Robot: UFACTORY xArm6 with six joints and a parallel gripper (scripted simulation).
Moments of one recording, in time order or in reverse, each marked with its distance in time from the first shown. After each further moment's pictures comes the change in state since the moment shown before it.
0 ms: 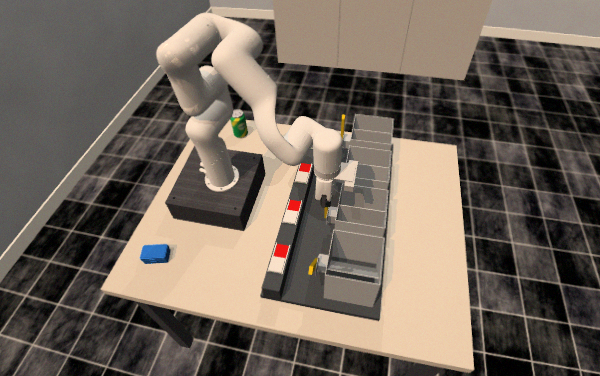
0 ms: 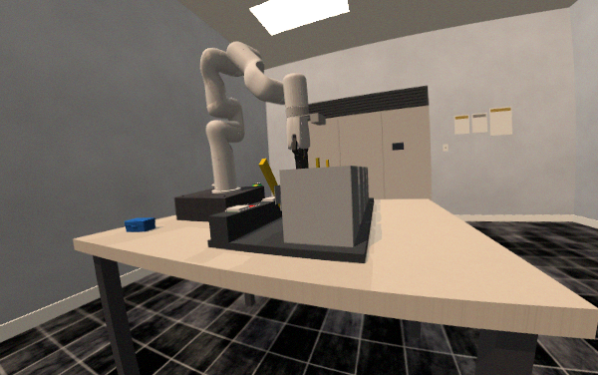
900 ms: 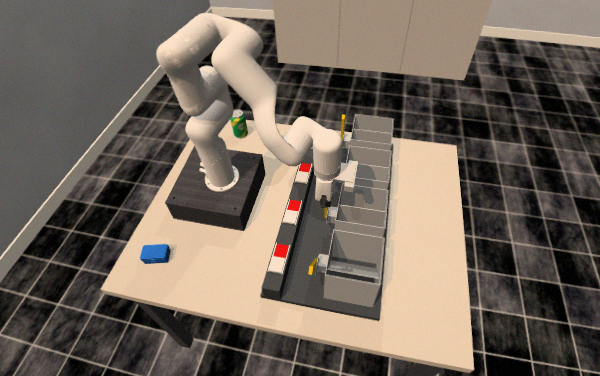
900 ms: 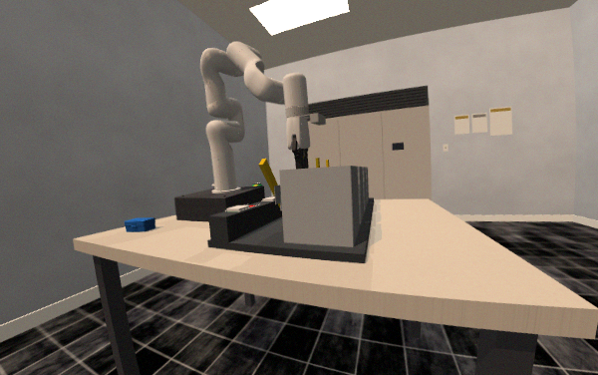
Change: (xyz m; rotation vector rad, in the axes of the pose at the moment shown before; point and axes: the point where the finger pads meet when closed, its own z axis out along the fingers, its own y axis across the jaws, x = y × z) arm 0.000 0.001 0.000 0.006 0.000 0.000
